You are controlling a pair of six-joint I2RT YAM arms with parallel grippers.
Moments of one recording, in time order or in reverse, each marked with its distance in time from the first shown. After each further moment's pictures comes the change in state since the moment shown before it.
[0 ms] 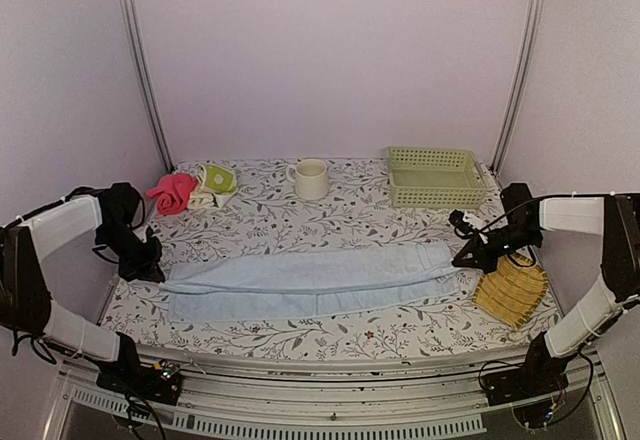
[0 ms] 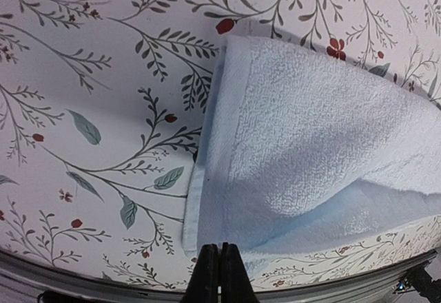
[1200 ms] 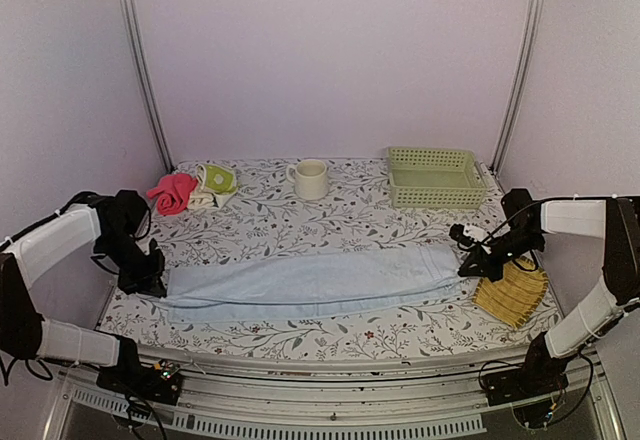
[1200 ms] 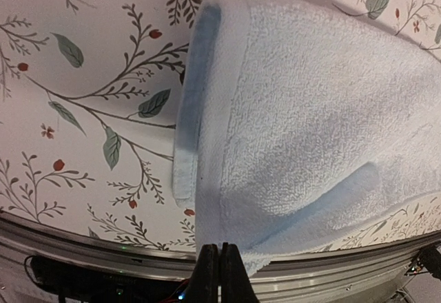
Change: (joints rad) left arm -0.113 -0.122 -0.039 -0.127 -0.013 -0.073; right arm -0.008 -0.022 -0.024 -0.074 0.087 -0.166
